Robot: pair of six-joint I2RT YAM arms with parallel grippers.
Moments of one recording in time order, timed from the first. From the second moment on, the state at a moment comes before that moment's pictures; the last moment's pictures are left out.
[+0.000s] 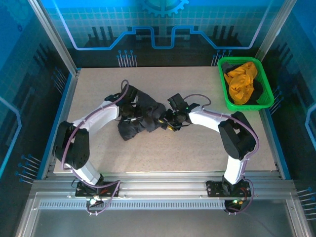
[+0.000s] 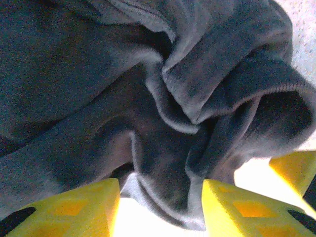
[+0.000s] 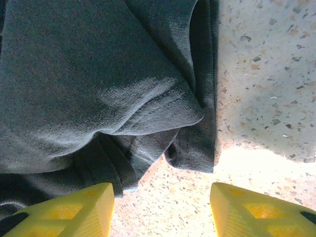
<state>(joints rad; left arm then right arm) -0.37 1.63 1.20 -0.72 0.12 -0.58 0.60 1.83 1.18 -0.41 -0.24 1.18</state>
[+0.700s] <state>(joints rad) -0.64 1.73 1.13 -0.68 -0.43 -0.24 0.57 1.78 1.13 -0.43 -0.24 1.18</state>
